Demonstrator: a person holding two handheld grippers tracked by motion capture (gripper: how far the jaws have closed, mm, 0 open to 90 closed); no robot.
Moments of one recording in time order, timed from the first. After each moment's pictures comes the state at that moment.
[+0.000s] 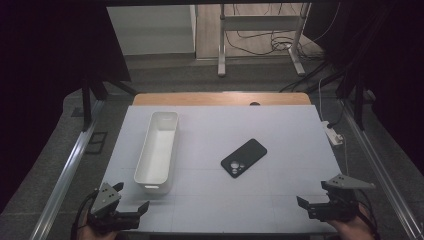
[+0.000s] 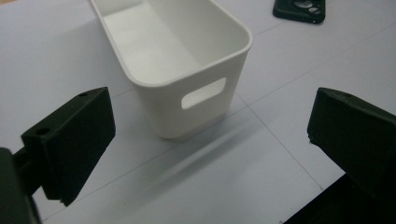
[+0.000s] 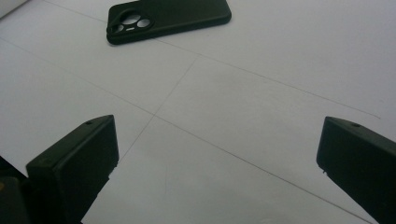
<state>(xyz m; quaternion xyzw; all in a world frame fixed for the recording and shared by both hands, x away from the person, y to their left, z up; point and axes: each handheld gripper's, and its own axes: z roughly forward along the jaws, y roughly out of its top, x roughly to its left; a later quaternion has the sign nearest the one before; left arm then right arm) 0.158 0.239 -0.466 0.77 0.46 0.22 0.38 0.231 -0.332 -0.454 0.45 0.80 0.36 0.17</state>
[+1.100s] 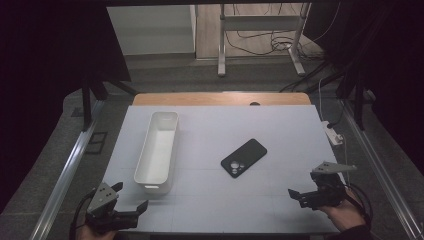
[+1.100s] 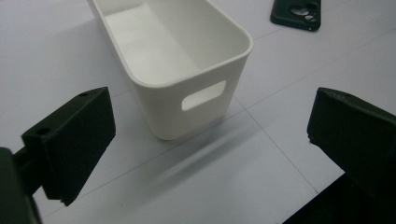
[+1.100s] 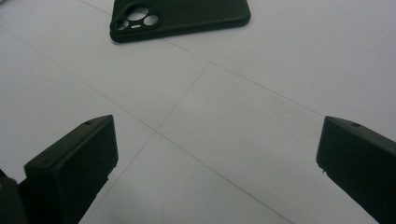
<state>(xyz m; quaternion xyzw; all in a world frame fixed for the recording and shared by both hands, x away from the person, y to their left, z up) 0.158 0.244 -0.466 0.76 0.47 0.21 0.39 0.268 -0.314 -0.453 0.42 0.83 0.34 0.14</state>
